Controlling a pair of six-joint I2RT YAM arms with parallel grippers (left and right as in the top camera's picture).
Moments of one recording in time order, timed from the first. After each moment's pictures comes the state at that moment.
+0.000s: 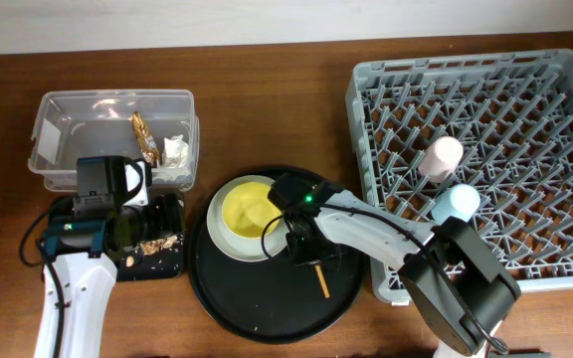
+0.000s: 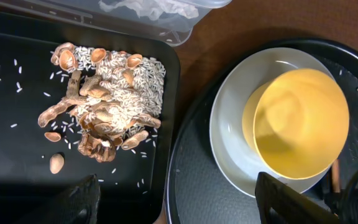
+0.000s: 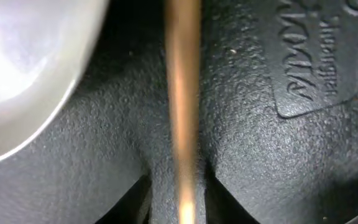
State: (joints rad) left arm 0.07 1.21 0.99 -0.92 0.14 -0.16; right arm 0.73 1.90 1.18 -0.89 -0.10 0.52
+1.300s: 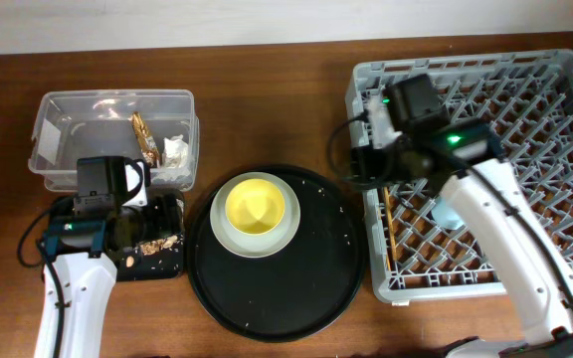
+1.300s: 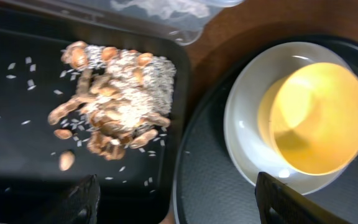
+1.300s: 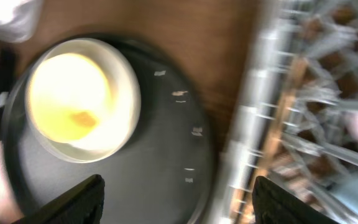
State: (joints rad) left arm 0.07 1.21 0.99 -0.93 0.10 -0.16; right arm 0.34 1.53 1.47 -1.08 -0.16 0.14
